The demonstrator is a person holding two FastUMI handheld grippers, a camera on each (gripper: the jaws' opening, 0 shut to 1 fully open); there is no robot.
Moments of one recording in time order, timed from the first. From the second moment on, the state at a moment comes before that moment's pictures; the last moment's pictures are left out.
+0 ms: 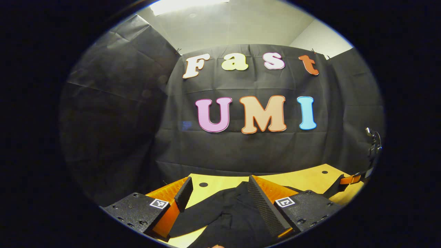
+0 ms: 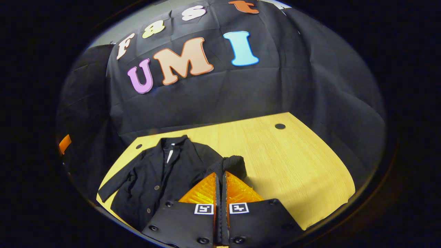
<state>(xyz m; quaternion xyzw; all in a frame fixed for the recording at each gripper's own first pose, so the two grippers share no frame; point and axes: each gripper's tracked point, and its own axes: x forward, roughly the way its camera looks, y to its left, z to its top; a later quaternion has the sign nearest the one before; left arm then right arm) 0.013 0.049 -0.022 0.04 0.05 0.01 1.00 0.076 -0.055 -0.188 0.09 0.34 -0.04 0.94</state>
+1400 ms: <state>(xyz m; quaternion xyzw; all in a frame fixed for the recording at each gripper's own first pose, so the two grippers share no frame) -0.004 0.214 -0.037 0.03 0.07 0.09 0.99 0.189 0.204 -0.157 0.03 0.29 0.12 0.95</state>
